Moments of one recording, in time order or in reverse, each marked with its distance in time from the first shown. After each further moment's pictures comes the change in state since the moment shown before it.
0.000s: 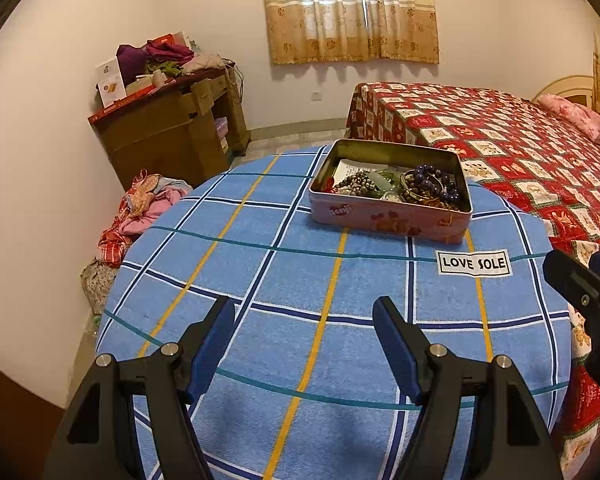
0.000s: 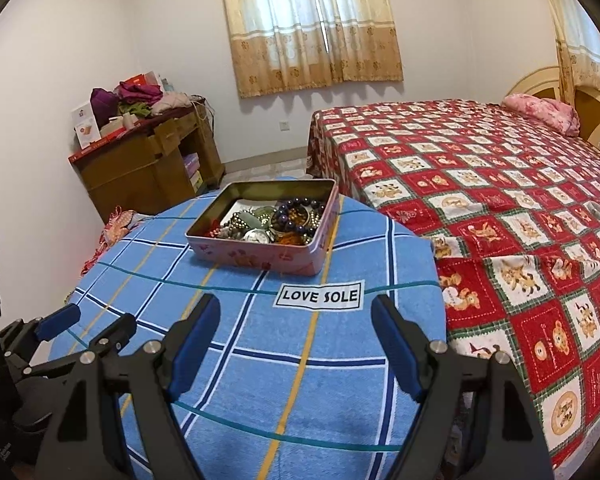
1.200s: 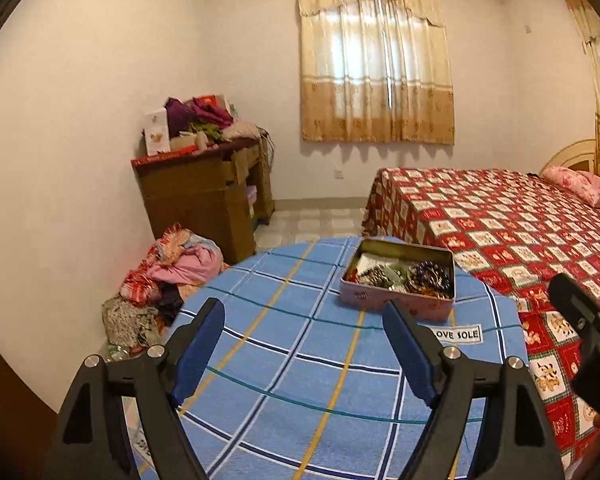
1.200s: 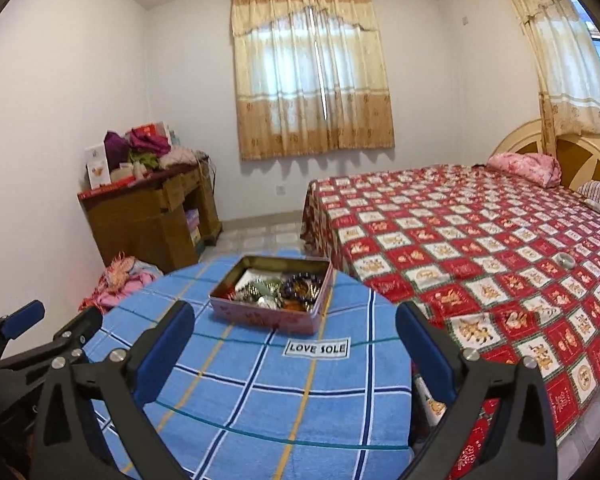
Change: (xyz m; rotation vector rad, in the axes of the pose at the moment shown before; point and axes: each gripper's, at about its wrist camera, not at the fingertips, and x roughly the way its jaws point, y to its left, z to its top) left arm -0.122 0.039 0.008 -0.104 -0.296 0.059; right arm -0.100 0.024 0.020 -0.050 -0.271 -0.040
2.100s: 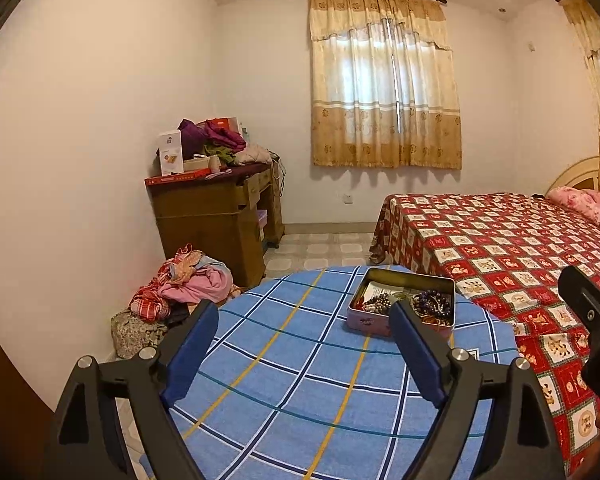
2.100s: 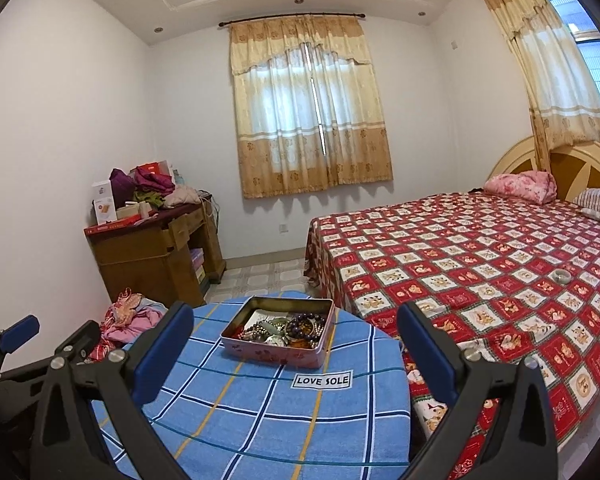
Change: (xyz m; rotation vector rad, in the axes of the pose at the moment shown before) left arm -0.023 -0.004 0.010 -0.020 -0.077 0.029; right arm -0.021 -0.006 0.014 0.033 -0.110 0.018
